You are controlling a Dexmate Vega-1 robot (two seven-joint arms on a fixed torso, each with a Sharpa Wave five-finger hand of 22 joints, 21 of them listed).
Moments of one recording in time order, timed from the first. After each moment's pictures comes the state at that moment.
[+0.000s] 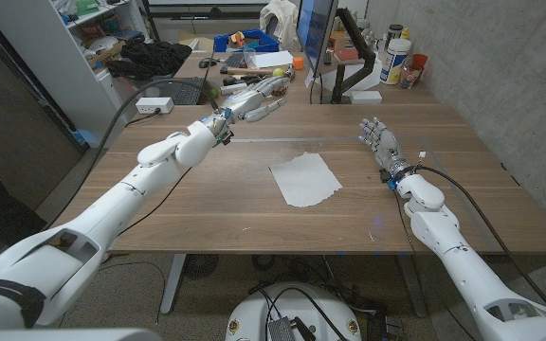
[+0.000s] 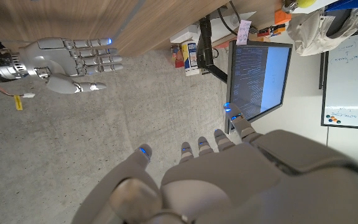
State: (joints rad) left arm 0.59 0.60 0.49 -1.44 0.67 -0.43 0.12; left_hand 0.04 0.07 0.43 0.16 0.25 -0.17 -0.17 0.20 0.19 -0.17 -0.11 0.20 0.18 -0.17 -0.02 0.21 0.19 -0.17 0.08 0.80 0.18; right arm -0.92 -0.33 -0.11 -1.29 0.41 0.27 0.21; right_hand 0.01 0.07 0.40 0.17 0.21 0.16 -0.02 0.19 0.18 0.19 0.00 0.20 0.17 0.01 -0.03 0.19 0.18 -0.10 -0.04 0.75 0.17
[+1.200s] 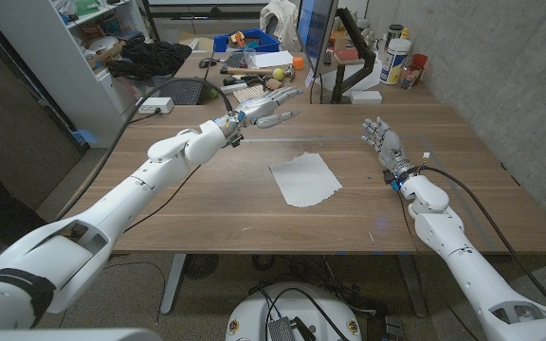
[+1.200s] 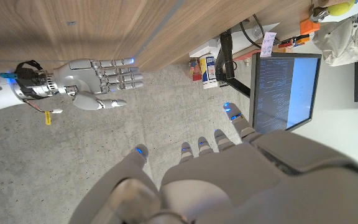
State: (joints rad) left arm 0.54 0.57 0.54 -1.40 0.68 -0.47 0.03; left_hand 0.05 0.05 0.41 0.14 0.26 -0.17 -0.17 0.20 0.19 -0.17 -0.11 0.20 0.18 -0.17 -0.02 0.20 0.19 -0.17 0.07 0.79 0.18; right arm -0.92 -0.35 -0.11 -1.29 0.41 0.30 0.23; right_hand 0.01 0.07 0.40 0.17 0.21 0.16 -0.01 0.19 0.18 0.19 0.00 0.20 0.17 0.01 -0.03 0.19 0.18 -0.10 -0.04 0.74 0.17
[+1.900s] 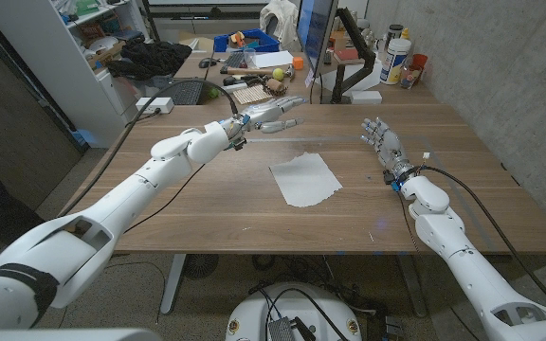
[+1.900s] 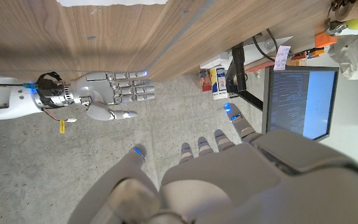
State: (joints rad) left arm 0.51 0.56 0.57 -1.37 0.66 -0.50 -0.04; left_hand 0.06 0.03 0.41 0.14 0.26 -0.18 -0.17 0.20 0.19 -0.17 -0.11 0.20 0.18 -0.17 -0.02 0.20 0.19 -0.17 0.07 0.78 0.18; right arm -0.93 -0.36 -0.11 -1.30 0.41 0.31 0.23; right_hand 0.01 0.07 0.40 0.17 0.21 0.17 -0.02 0.19 0.18 0.19 0.00 0.20 0.17 0.01 -0.03 0.19 0.18 -0.10 -0.04 0.73 0.17
